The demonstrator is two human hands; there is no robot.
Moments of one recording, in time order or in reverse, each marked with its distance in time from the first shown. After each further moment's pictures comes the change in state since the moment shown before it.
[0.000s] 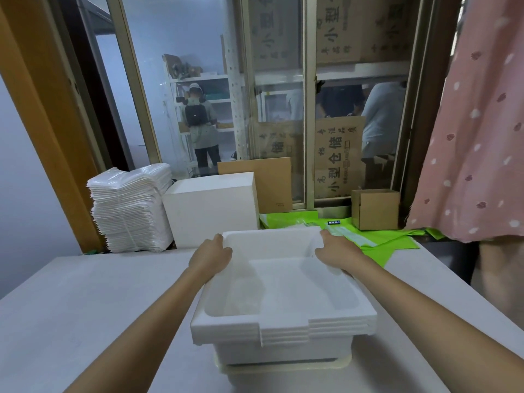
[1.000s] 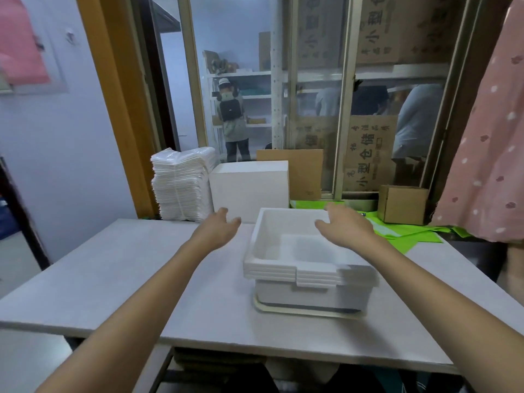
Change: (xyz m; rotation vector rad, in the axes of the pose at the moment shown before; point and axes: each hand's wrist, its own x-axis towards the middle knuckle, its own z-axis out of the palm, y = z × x) left_hand -0.106 -0.046 -0.066 -0.138 0.078 -0.016; right_hand -0.099 -0.066 -0.015 -0.092 0.248 -0.202
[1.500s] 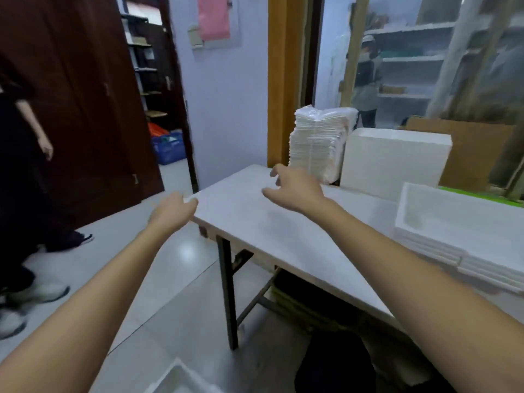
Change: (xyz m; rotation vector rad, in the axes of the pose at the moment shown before) left_hand -0.164 -0.275 -0.130 0.098 0.438 -0.666; right_hand -0.082 -0.313 0.066 0.318 -0.112 -0.724
